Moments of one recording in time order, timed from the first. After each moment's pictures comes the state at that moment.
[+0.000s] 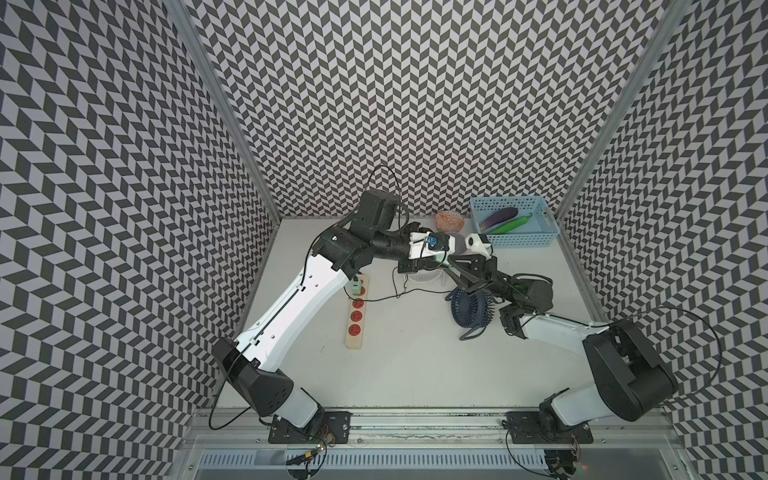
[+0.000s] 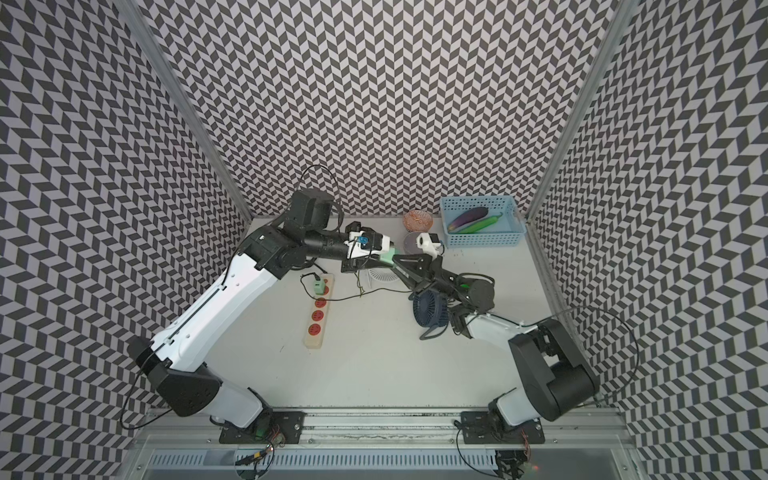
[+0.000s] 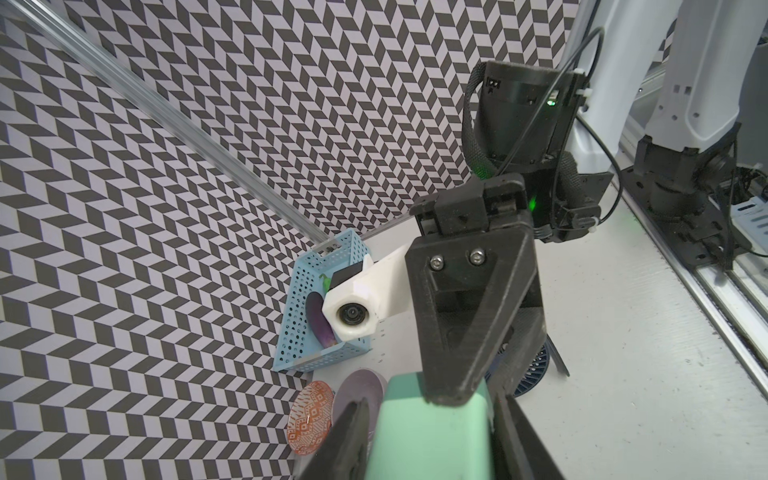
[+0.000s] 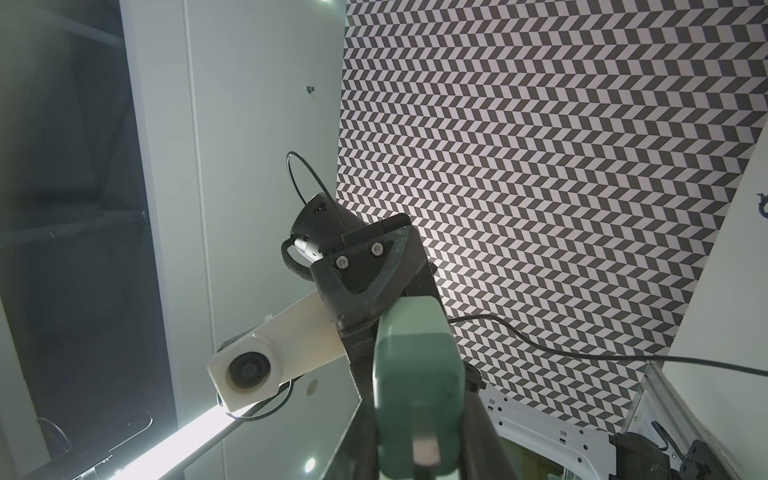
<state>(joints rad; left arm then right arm) -0.64 1.54 1.78 -0.79 0.64 0.95 0.44 1.49 0.65 1.55 -0.84 2.04</state>
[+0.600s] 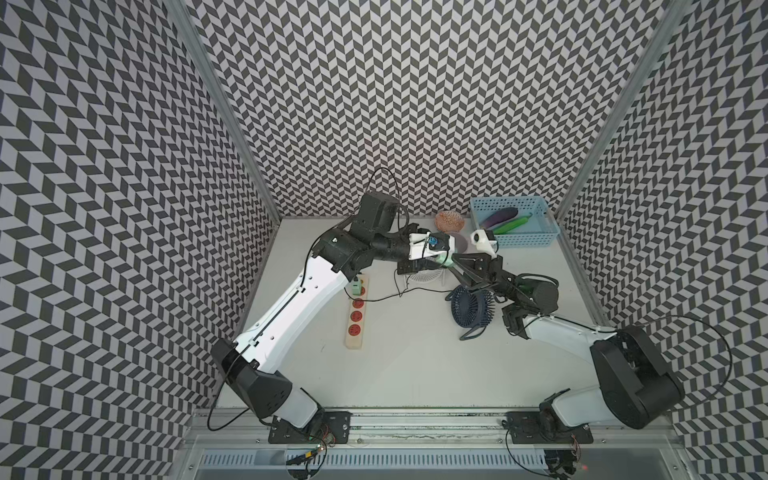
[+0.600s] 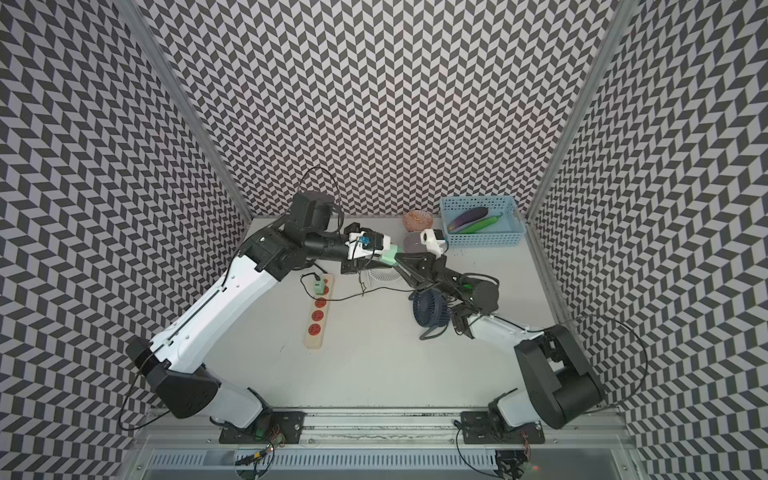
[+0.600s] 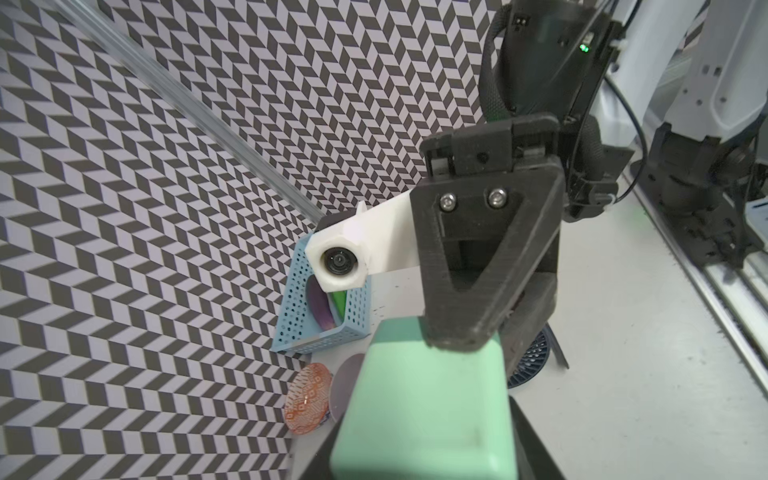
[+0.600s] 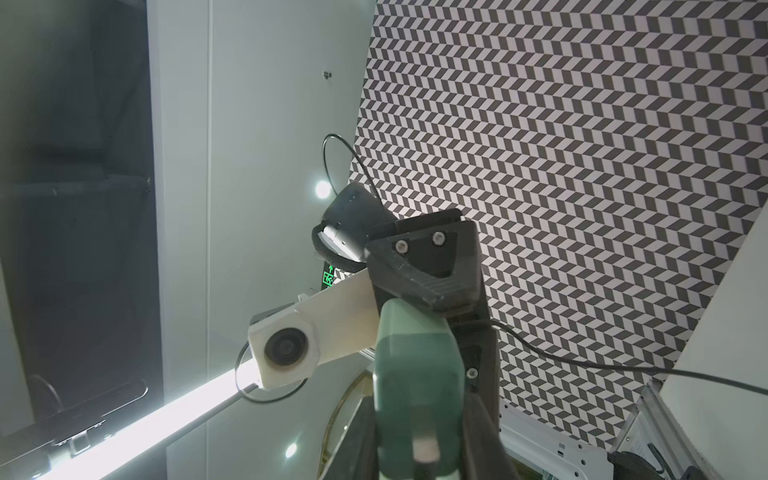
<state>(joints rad) -0.64 1.53 1.75 -0.78 0.59 0.92 0.44 1.45 0.66 1.55 -0.85 1.99</state>
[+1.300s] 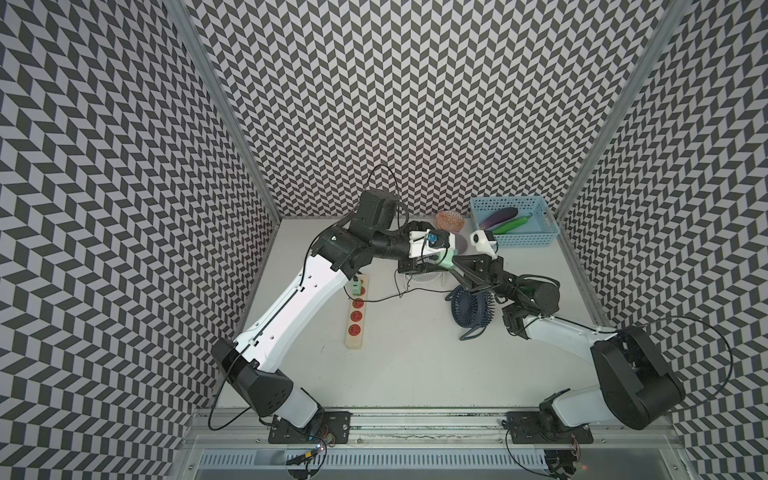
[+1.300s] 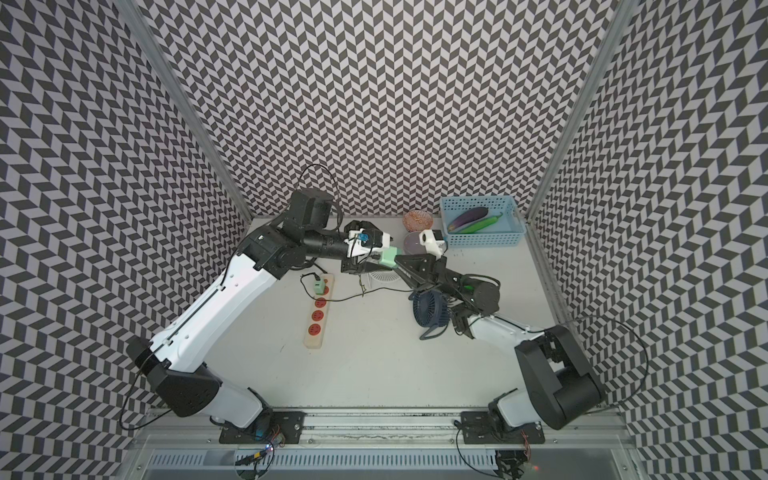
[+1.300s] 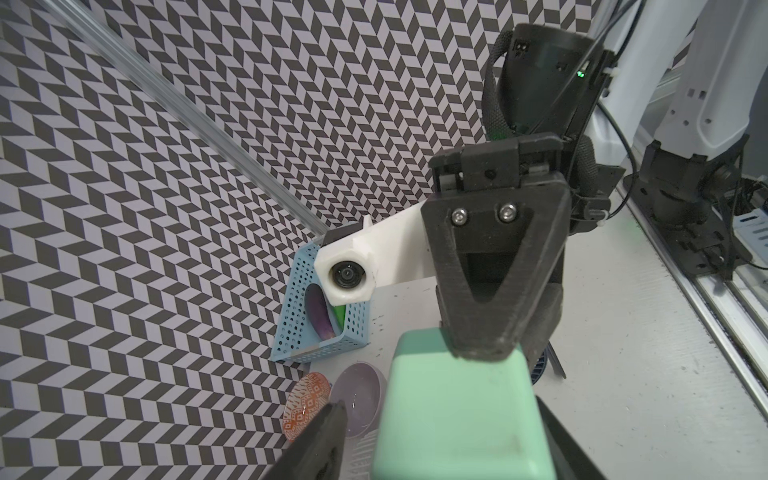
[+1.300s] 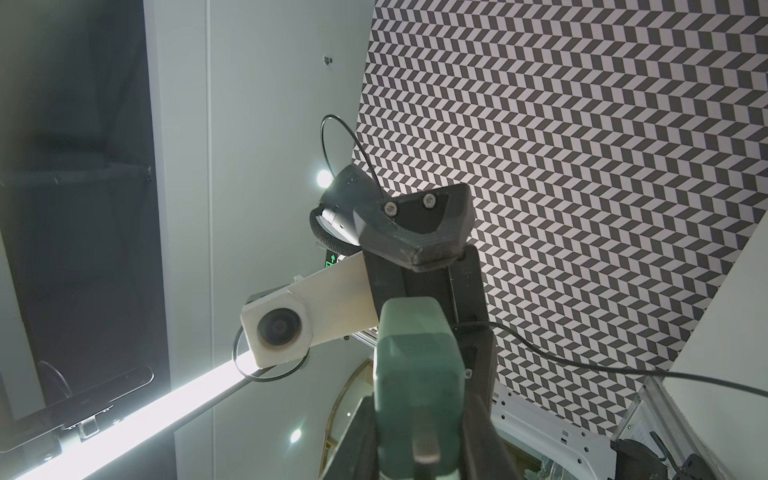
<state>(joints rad) -0.64 1.54 1.79 -0.79 0.64 0.91 0.44 1.45 0.66 1.57 -0.86 2.00</state>
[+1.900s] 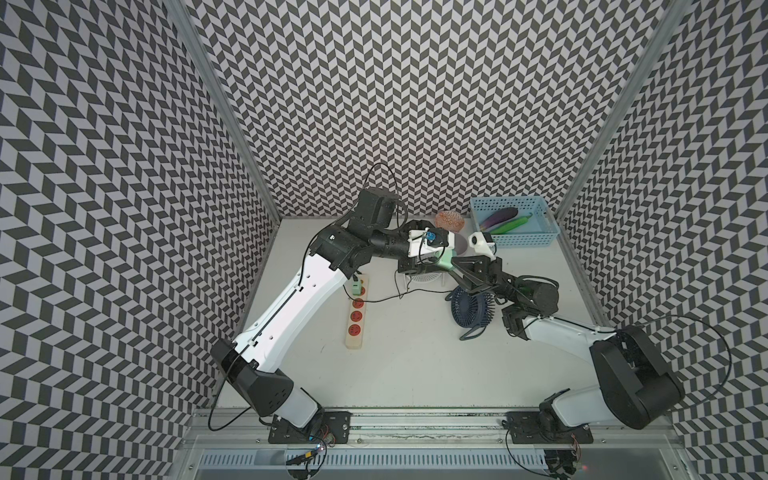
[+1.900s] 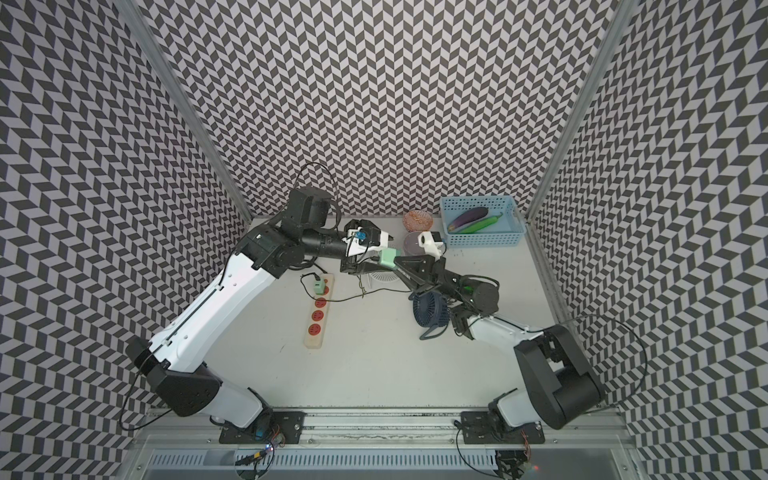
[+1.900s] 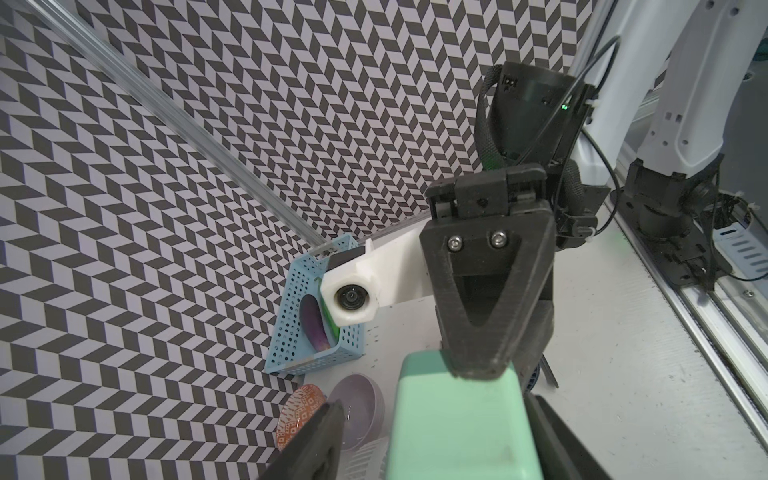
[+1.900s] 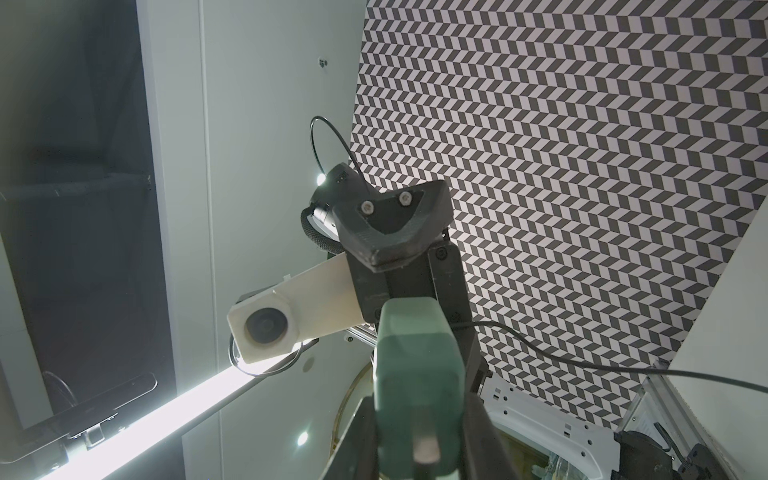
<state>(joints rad) -0.64 1.54 1.81 -0.80 0.68 0.90 0.44 1.45 0.65 1.57 -0.86 2.02</state>
